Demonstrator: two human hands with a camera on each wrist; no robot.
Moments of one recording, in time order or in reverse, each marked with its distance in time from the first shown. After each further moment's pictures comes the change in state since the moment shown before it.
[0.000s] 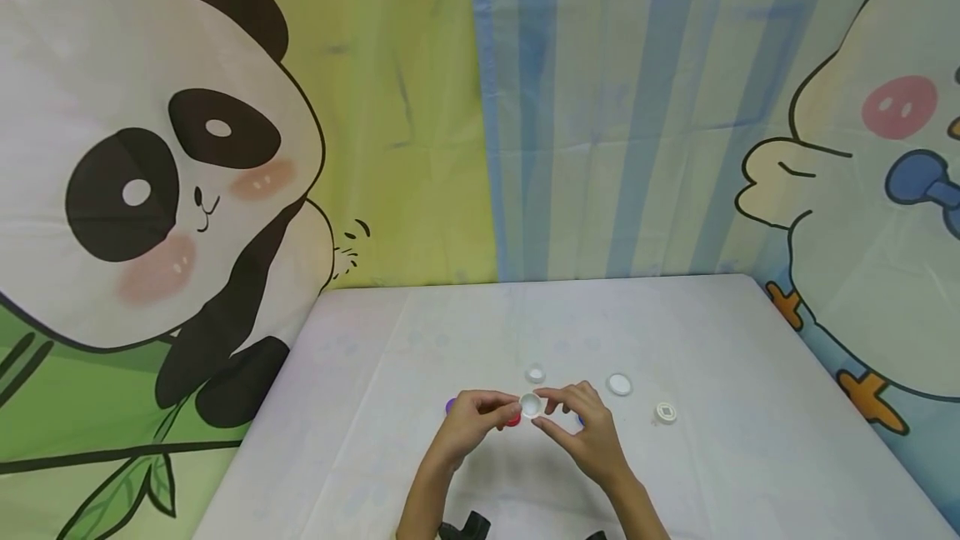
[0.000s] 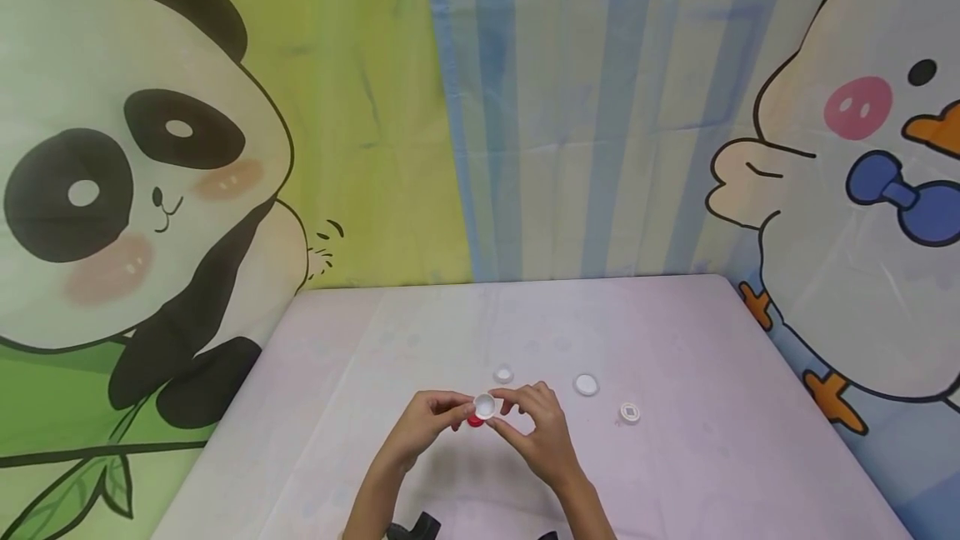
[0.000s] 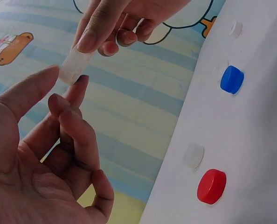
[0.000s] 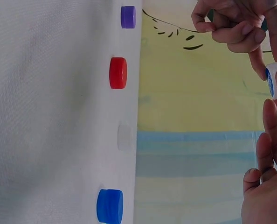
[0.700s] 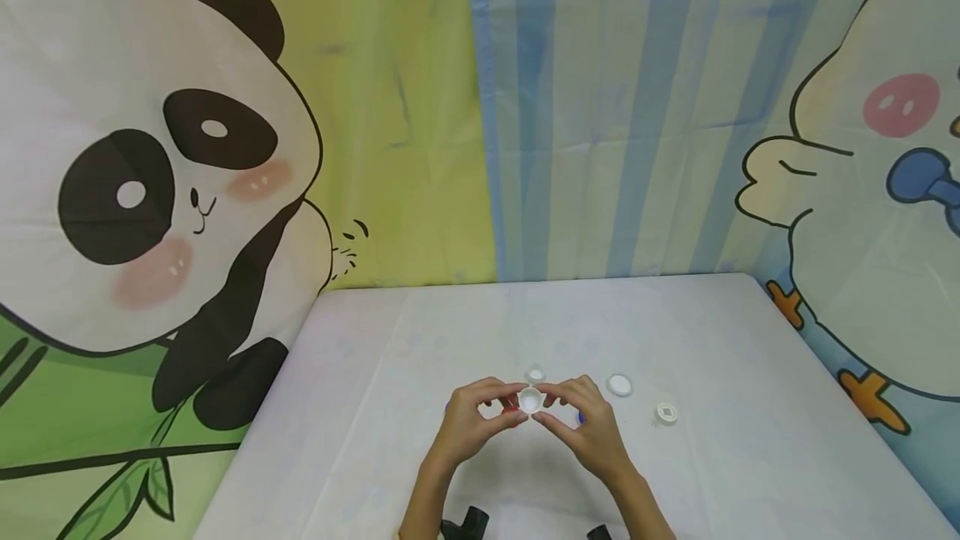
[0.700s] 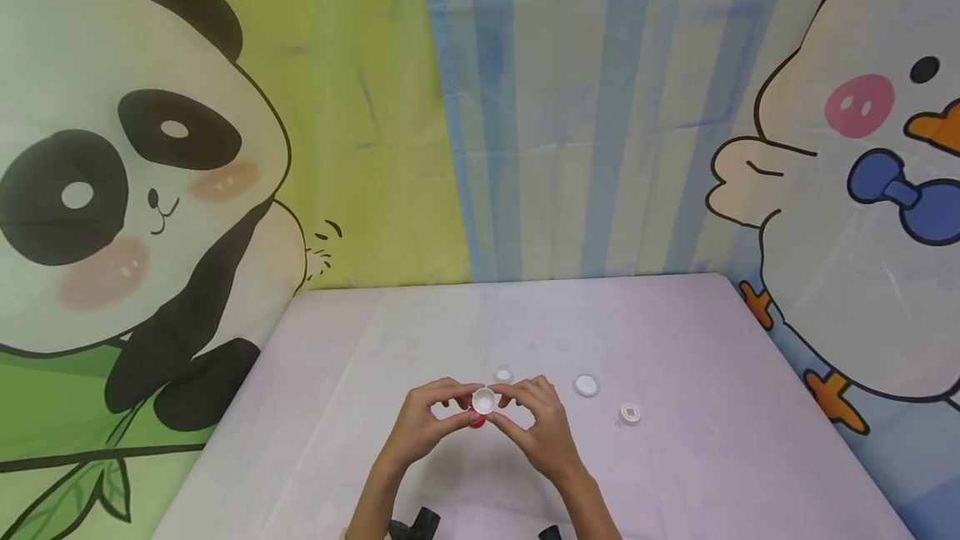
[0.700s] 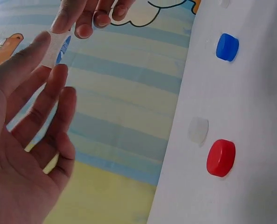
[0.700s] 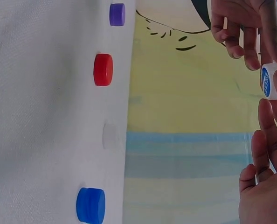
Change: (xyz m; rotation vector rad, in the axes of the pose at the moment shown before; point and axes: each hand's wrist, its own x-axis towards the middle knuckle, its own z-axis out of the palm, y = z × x) left_hand -0.010 0.029 0.003 0.361 0.107 0.481; right_hand 0.001 0.017 0.001 -0.020 -0.025 -0.015
